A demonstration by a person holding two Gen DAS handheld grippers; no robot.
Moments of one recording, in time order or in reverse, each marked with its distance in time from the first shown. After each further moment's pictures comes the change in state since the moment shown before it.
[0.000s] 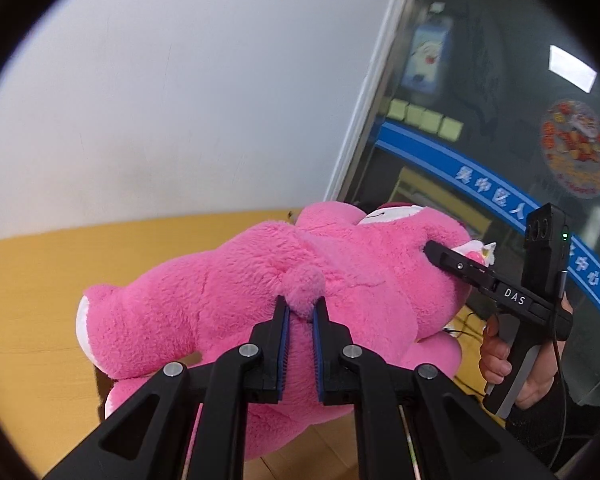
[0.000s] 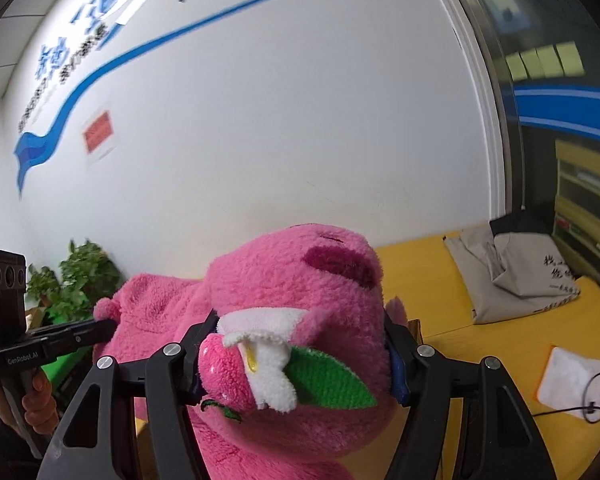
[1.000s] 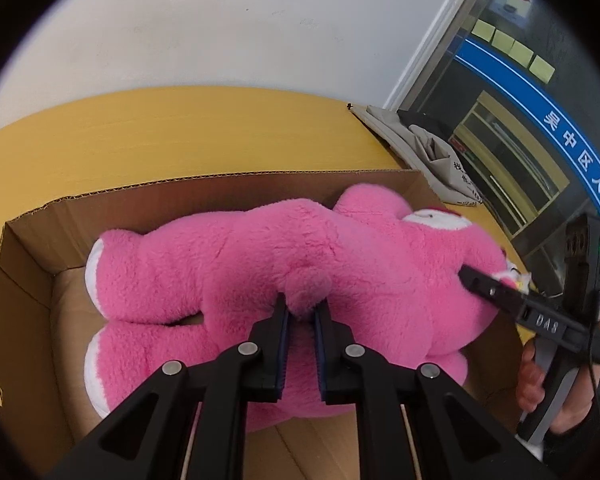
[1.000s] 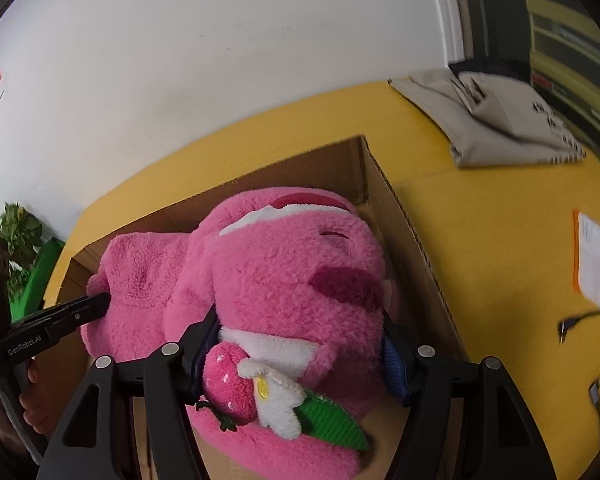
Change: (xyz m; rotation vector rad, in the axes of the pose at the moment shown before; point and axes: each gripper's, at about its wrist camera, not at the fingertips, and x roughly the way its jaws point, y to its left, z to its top) left arm 0.144 0.090 -0.067 -0.136 0.286 0.062; right arm 0.139 -0.081 -0.110 0.142 0.394 -0.199
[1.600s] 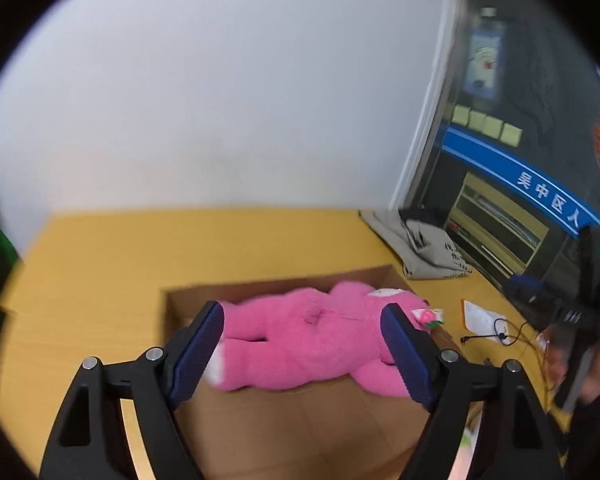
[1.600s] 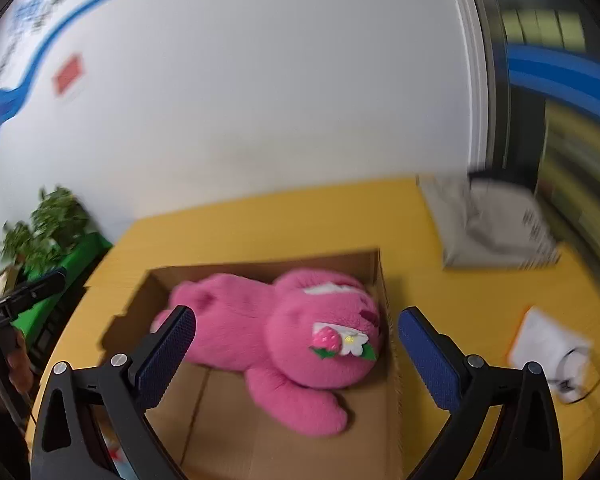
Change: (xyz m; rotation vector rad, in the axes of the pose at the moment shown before) left arm -0.264 -0.057 -0.046 0.111 -0.405 0.214; right arm -0.194 0.044 0.009 -0.220 -0.214 0.088
